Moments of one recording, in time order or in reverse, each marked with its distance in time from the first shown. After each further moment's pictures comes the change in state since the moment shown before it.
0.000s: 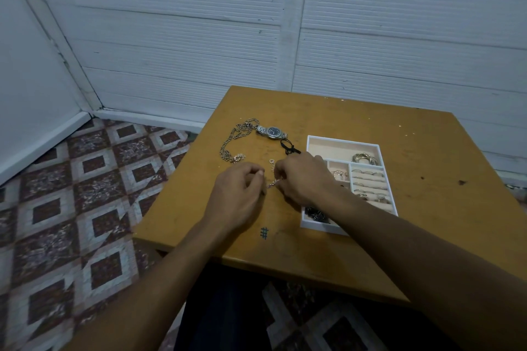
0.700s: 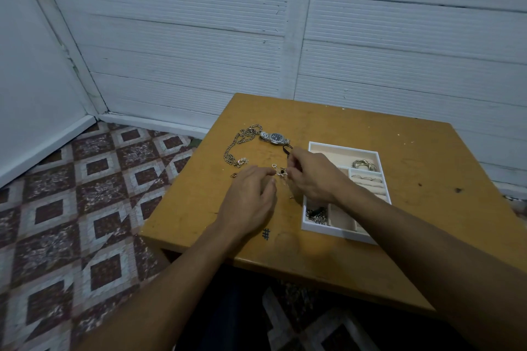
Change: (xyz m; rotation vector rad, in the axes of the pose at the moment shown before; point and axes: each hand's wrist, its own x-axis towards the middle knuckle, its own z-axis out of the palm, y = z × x) left_hand -0.004 0.002 0.013 0.102 -0.040 0.091; right_hand -0.012 0.012 -0.020 0.391 0.016 0.046
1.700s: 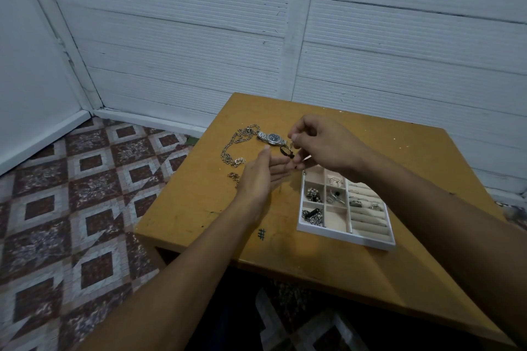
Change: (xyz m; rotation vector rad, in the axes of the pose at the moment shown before) left_hand 0.028 0.031 0.011 -1.088 -0.068 -0.473; right_hand -0.004 -0.027 -0.057 0.524 0.002 0.021
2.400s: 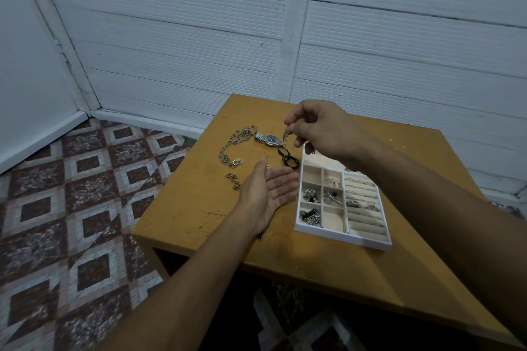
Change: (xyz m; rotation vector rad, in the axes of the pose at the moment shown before) left_hand -0.005 -0.013 0.003 -0.297 -0.021 -0.241; right_hand 0.004 -0.015 -0.011 -0.048 0.065 -0.067
